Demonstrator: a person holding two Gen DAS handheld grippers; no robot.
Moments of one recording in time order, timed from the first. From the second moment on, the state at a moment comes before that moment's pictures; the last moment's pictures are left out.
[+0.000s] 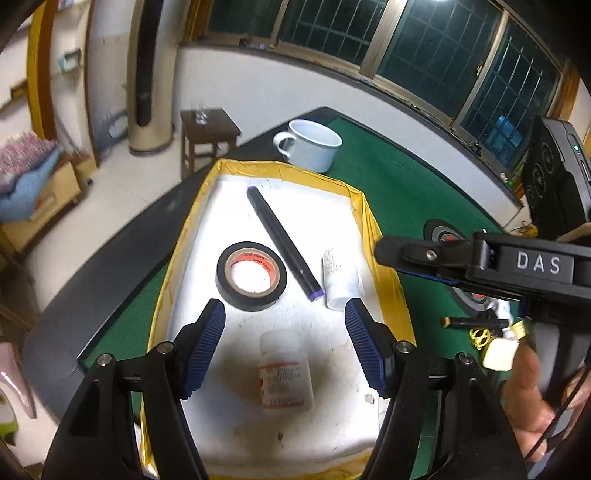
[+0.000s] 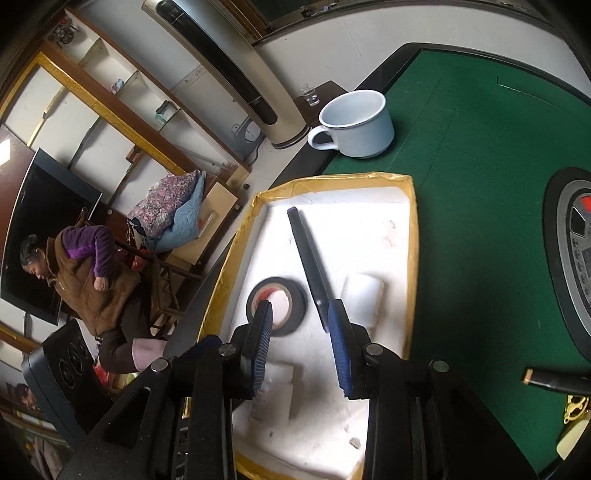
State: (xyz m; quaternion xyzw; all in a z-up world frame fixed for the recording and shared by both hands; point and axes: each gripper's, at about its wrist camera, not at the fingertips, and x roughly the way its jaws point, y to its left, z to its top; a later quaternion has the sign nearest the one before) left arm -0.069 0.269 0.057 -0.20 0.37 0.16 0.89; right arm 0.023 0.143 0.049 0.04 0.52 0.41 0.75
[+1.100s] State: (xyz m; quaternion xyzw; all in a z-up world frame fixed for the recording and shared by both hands) left arm -0.101 0.131 0.056 0.01 0.30 0.20 0.93; right arm -0.066 -0.035 0.036 -0.01 0.40 0.39 0.83
